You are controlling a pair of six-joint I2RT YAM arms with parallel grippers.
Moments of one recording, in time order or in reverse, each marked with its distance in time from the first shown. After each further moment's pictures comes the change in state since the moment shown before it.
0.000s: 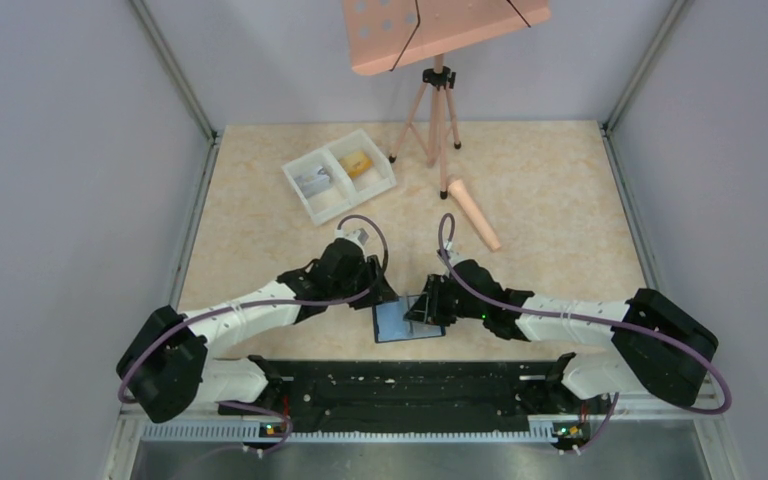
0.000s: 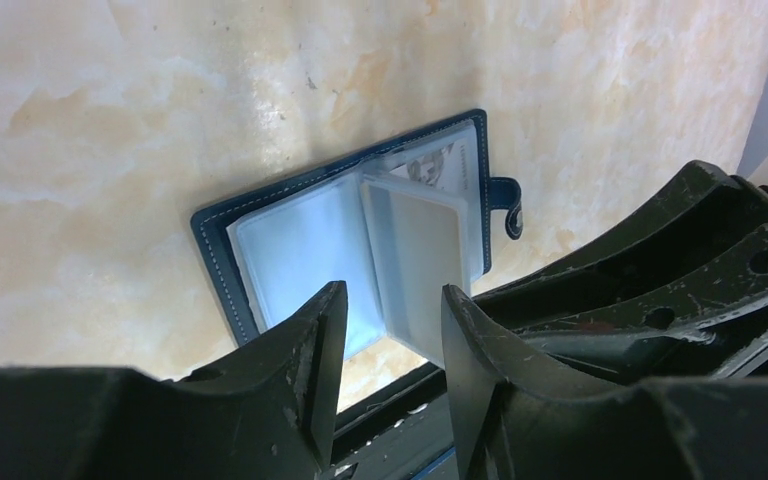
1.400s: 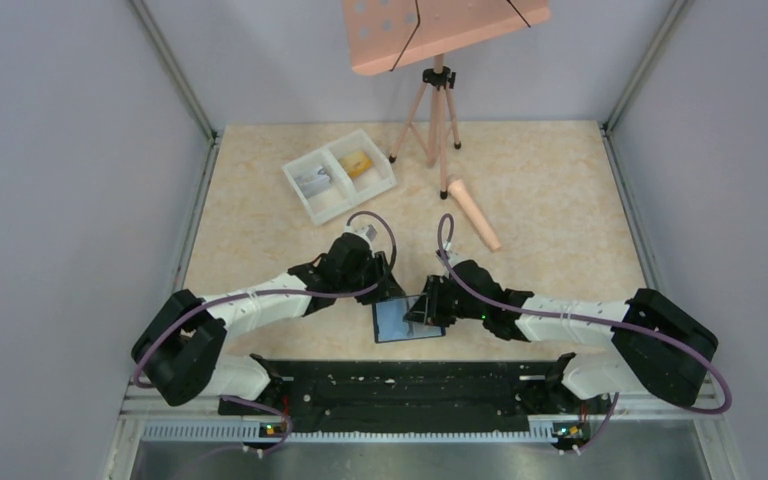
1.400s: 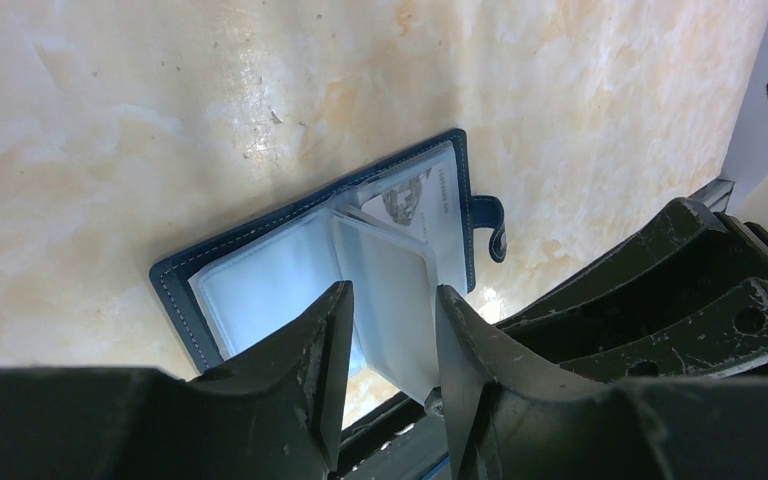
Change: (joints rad) left arm 0.011 0.113 0.041 0.085 0.056 0.009; right arm 0.005 0.000 0.000 0.005 -0.007 0.000
